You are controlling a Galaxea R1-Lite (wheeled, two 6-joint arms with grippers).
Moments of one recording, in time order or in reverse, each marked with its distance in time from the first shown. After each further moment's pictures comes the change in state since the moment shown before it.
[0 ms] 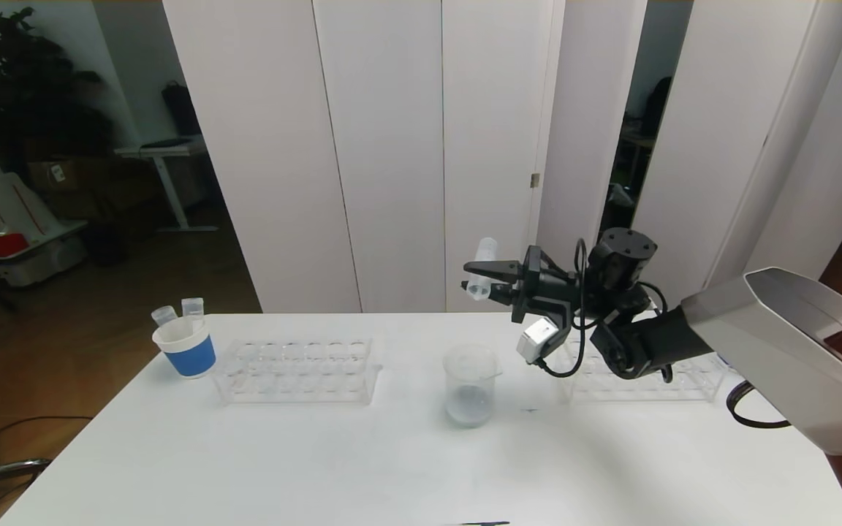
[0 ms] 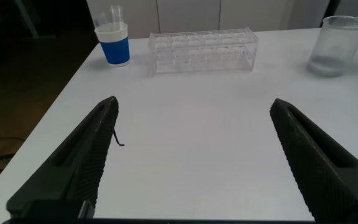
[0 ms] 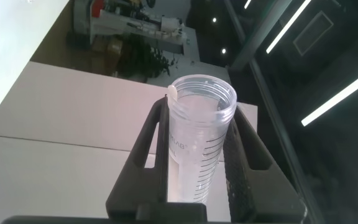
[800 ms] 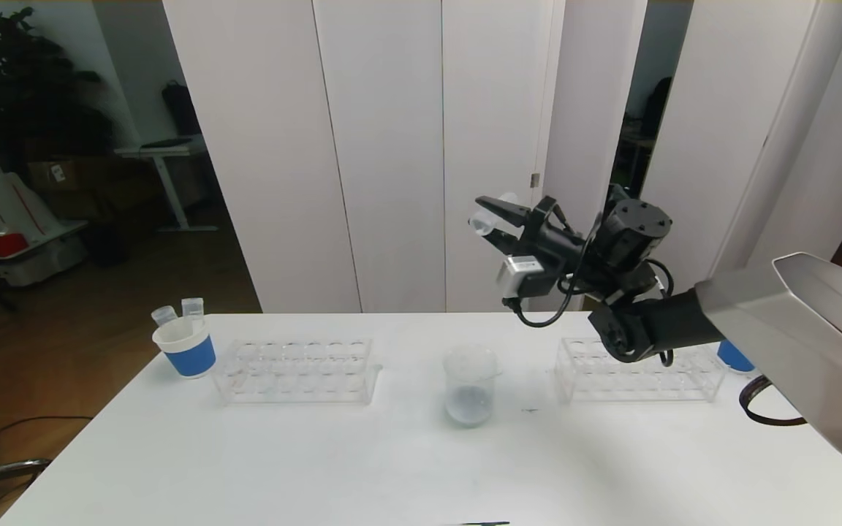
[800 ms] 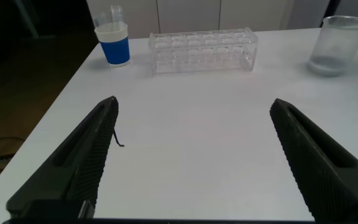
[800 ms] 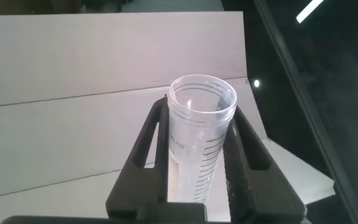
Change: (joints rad) left arm 0.000 0.000 0.000 0.000 0.000 0.000; right arm 0.033 -0.061 -0.058 -0.059 -0.411 0.278
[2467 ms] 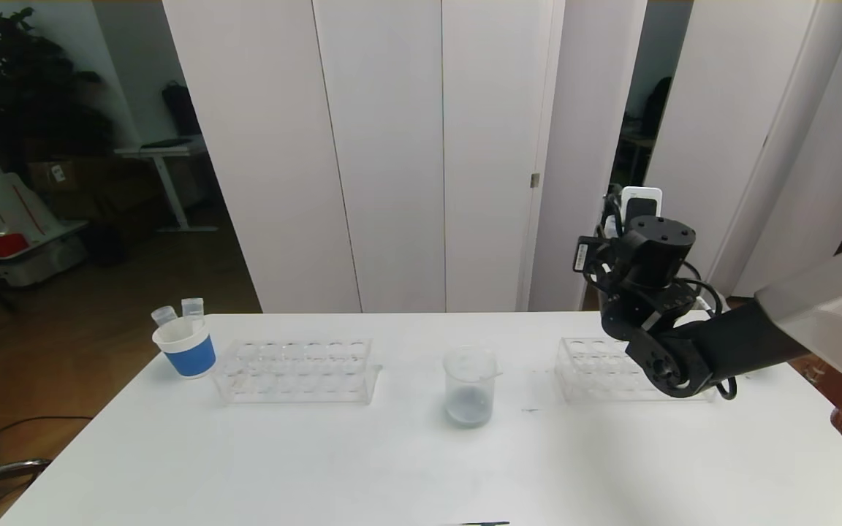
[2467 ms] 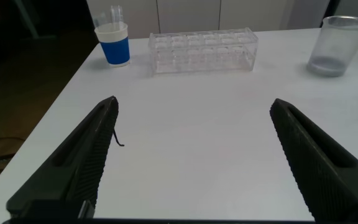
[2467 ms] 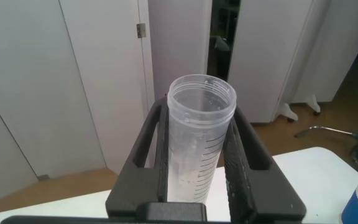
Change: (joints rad) left arm 0.000 0.000 0.000 0.000 0.000 0.000; right arm 0.011 -0.197 0.381 0.113 -1.264 1.284
